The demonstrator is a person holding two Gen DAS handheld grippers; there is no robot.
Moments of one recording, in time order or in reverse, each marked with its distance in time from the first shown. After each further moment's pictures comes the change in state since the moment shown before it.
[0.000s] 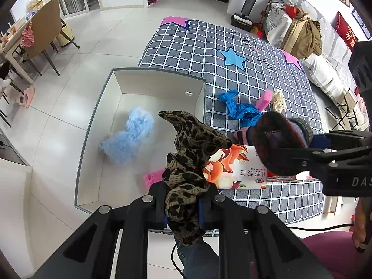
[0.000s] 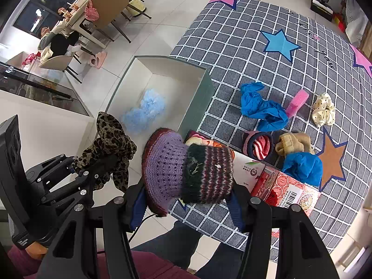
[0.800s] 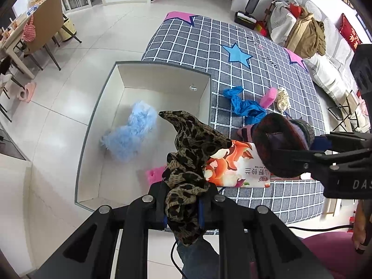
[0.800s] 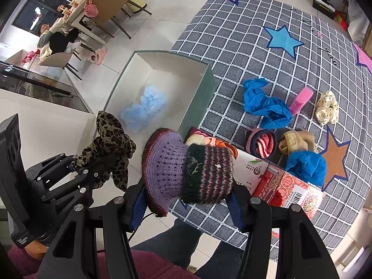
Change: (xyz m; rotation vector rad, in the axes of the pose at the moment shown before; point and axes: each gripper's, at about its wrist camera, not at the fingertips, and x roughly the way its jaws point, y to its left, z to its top) left arm 0.007 0.007 -0.002 -0.026 0.030 0.008; right arm 0.012 0.001 0.002 -0.005 0.032 0.006
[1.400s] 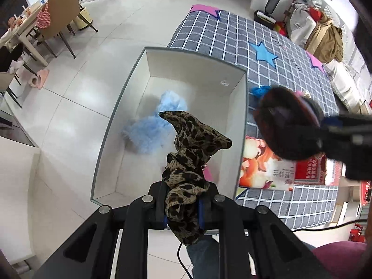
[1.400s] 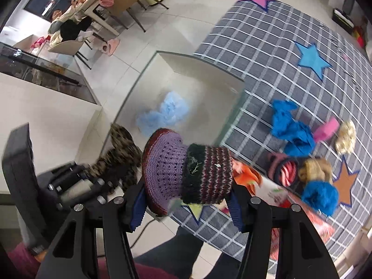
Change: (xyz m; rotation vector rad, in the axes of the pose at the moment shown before) left arm 0.017 0.038 -0.003 -0.072 0.042 0.072; right arm 0.024 0.043 0.042 -0.104 0.024 0.033
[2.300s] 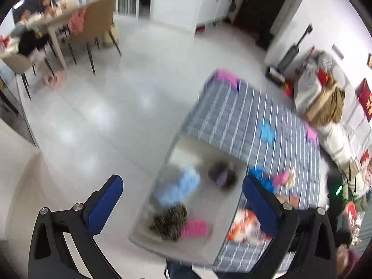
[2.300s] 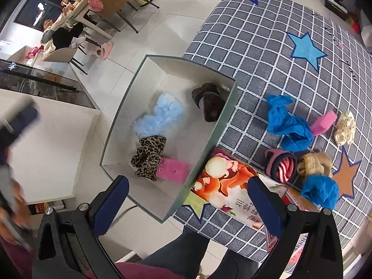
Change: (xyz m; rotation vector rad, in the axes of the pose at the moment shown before) left arm -0.118 0.083 0.084 -0.208 -0.281 -0.057; right arm -0.008 -0.018 0.005 0.090 0.019 0.016
